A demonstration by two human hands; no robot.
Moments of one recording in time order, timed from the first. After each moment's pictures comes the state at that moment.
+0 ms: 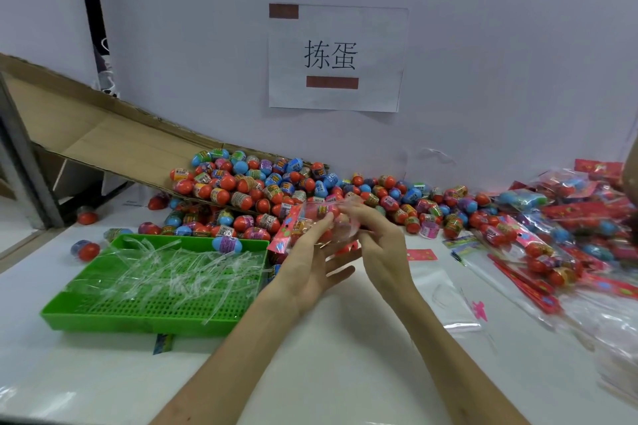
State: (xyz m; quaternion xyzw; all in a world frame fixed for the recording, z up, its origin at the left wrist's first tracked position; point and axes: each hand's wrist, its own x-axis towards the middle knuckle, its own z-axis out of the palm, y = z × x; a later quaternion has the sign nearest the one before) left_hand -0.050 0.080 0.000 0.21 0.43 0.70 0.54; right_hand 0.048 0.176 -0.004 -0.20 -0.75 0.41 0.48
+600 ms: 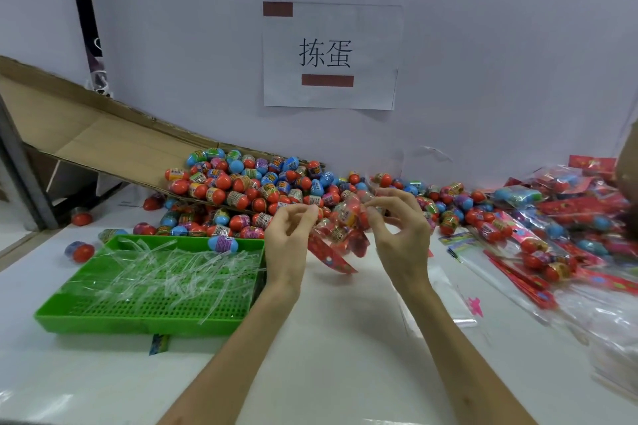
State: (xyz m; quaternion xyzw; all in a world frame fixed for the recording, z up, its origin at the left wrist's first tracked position) left_hand -0.059 0.085 -0.001 0.27 0.56 0.77 0.17; right_hand 0.062 0.199 0.002 -0.25 -0.73 0.27 0.58
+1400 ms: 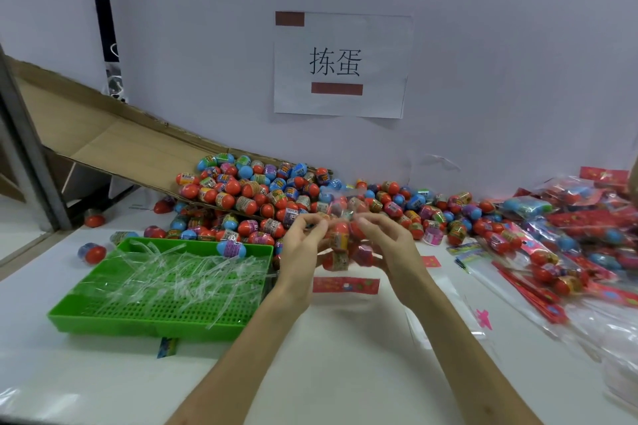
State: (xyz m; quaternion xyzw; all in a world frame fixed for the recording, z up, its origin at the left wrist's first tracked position) left_hand -0.058 0.089 -0.004 0.27 0.52 0.76 0.29; right_hand 0.060 0.189 0.008 -0.25 -0.65 0.63 0.34
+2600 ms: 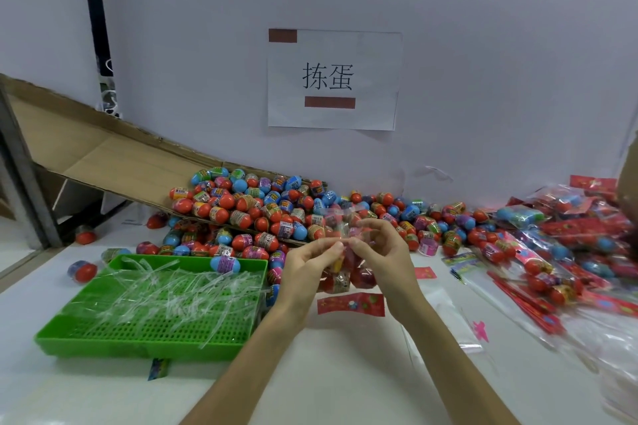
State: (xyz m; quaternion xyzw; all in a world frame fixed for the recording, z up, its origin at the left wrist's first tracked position) left_hand -0.053 0.086 -0.006 0.33 0.54 0.70 0.32; right_hand 0.054 0.190 0.000 -0.25 -0.67 0.54 0.43
